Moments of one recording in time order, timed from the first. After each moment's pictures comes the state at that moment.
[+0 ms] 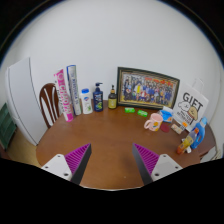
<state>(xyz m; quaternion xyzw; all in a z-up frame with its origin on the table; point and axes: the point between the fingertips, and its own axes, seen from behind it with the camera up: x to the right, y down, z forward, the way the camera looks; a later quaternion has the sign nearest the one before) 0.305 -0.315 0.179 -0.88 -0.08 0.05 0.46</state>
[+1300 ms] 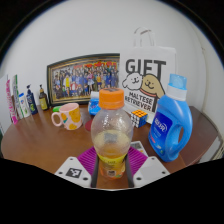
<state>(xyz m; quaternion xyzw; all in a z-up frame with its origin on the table) 0.749 -0.130 -0.023 -0.85 0.02 0.03 0.52</state>
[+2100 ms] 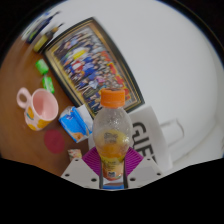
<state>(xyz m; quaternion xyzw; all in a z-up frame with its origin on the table) 0.751 0.029 0.114 -0.75 -0.26 -0.41 0.45</state>
